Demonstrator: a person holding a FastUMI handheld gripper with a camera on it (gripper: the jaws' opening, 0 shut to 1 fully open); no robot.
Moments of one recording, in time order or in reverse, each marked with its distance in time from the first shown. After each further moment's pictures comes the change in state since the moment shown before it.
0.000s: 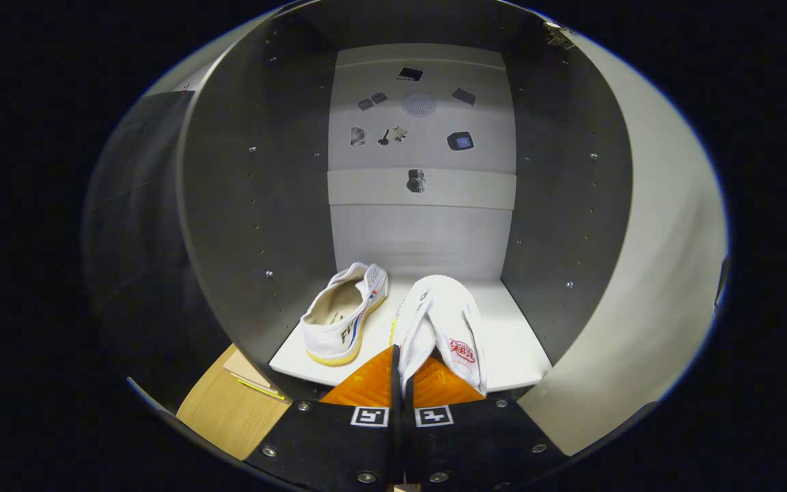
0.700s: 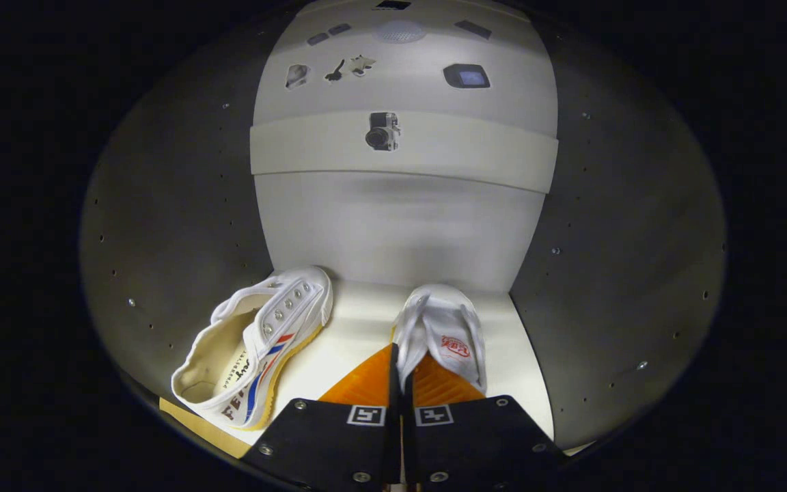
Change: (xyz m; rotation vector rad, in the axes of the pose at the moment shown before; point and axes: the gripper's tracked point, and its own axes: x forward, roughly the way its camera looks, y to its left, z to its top) arm 0.145 -0.035 -0.001 -0.031 0.155 -0.032
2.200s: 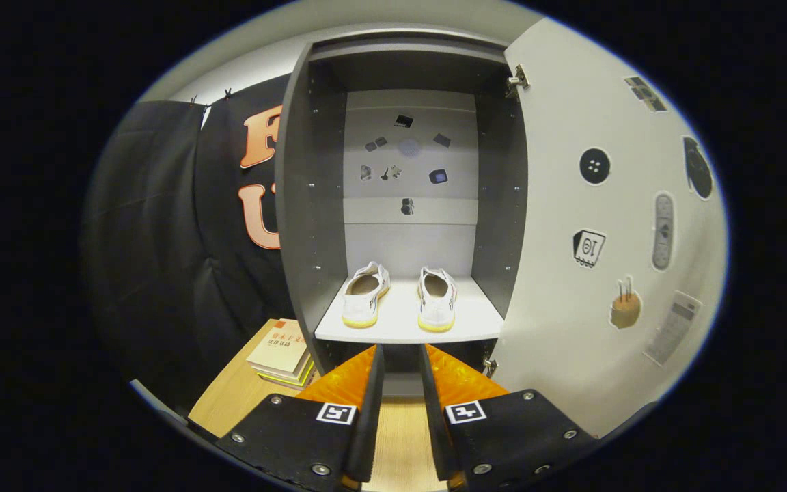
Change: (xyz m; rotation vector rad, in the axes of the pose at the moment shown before) arm -0.335 0.064 -0.086 0.081 -0.255 -0.043
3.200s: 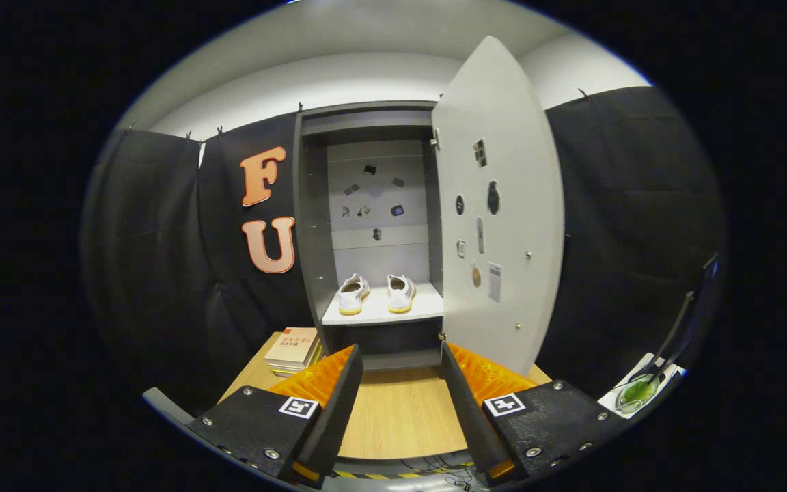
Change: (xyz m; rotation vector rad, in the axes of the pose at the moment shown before) arm -0.222 -0.082 -0.018 0.095 -0.091 -0.112
